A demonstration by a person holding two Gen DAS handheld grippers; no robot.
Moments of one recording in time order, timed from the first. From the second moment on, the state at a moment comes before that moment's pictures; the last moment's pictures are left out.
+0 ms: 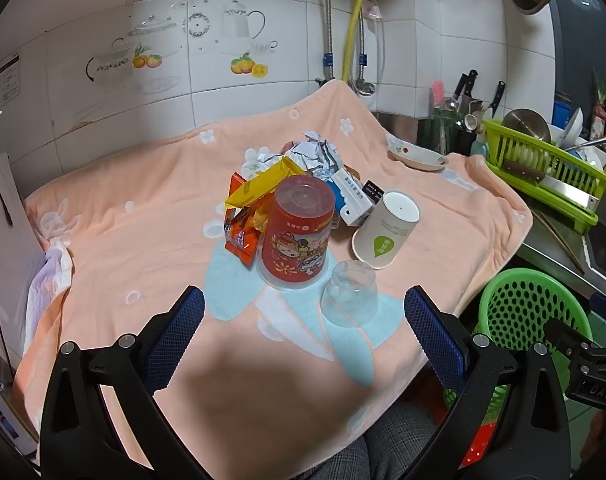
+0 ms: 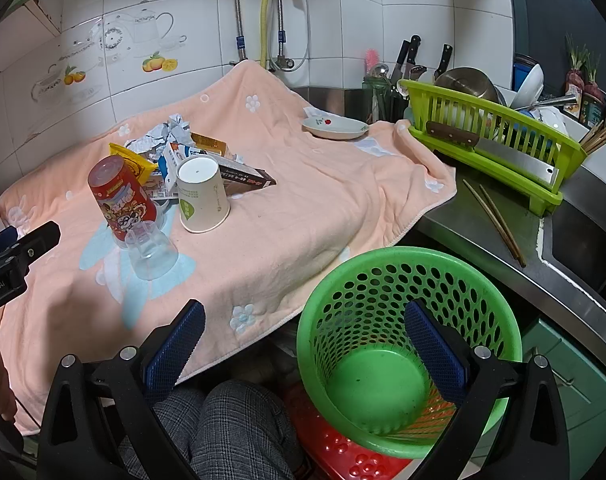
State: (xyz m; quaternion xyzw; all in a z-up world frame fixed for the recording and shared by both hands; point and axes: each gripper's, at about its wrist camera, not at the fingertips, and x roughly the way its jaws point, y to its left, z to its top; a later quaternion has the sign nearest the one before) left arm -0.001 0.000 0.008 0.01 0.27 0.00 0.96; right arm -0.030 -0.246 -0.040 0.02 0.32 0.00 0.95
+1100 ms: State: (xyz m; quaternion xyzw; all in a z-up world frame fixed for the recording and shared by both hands) left arm -0.007 -0.005 0.013 0.01 0.25 -0.01 0.97; right arm -0.032 -0.243 -0.036 0.02 0.32 0.00 0.95
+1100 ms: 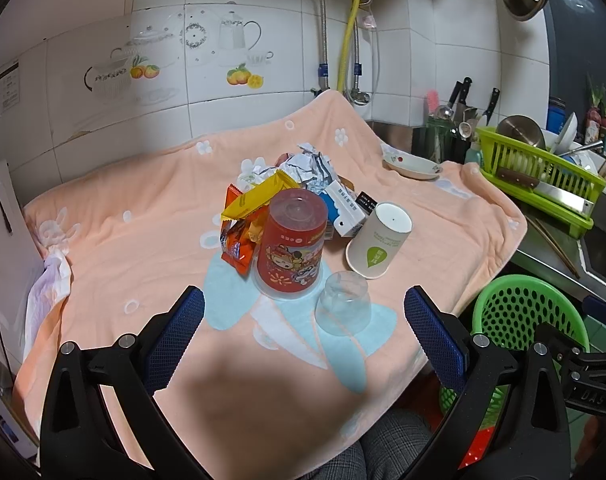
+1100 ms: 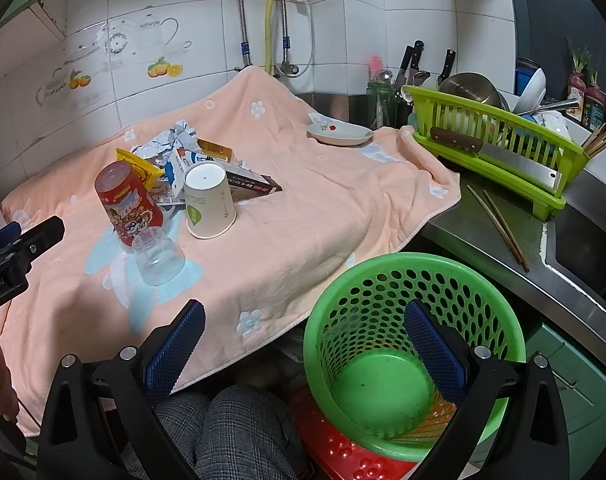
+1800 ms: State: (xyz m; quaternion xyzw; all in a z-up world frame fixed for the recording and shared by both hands) left arm 0.008 -0.001 0.009 0.02 0.26 -0.01 0.96; right arm -0.020 -0.235 -0.037 0.01 0.32 0.02 0.95
